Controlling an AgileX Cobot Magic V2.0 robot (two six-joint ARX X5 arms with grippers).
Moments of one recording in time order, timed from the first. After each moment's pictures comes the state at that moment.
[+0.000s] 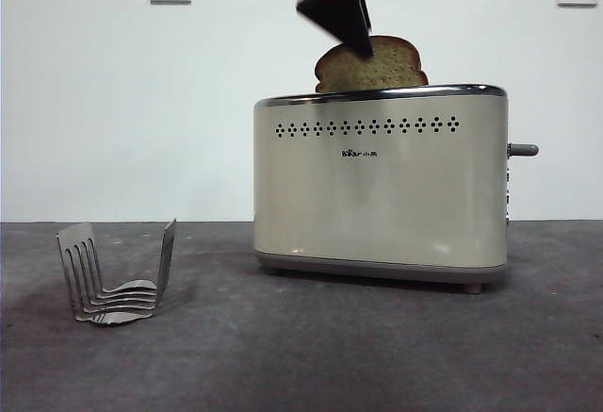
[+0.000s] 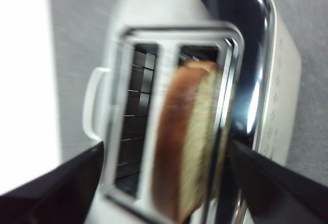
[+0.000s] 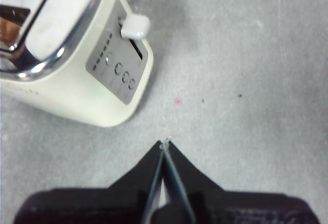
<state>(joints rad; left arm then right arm) -0.75 1.88 1.97 -0.82 -0.02 1.04 -0.02 0.84 0.90 -0.82 -0.19 0.13</state>
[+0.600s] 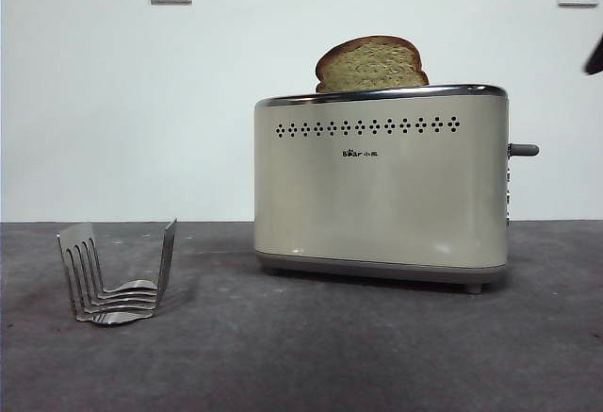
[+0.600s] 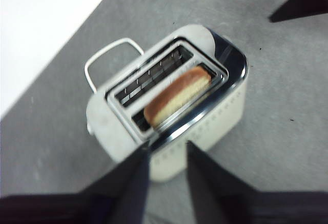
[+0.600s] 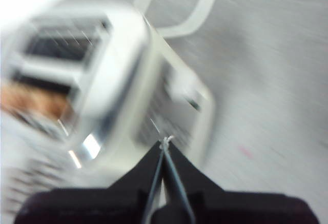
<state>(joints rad) -0.74 1.54 1.97 -1.09 -0.02 0.30 -0.12 1.11 0.90 -0.45 -0.55 0.30</state>
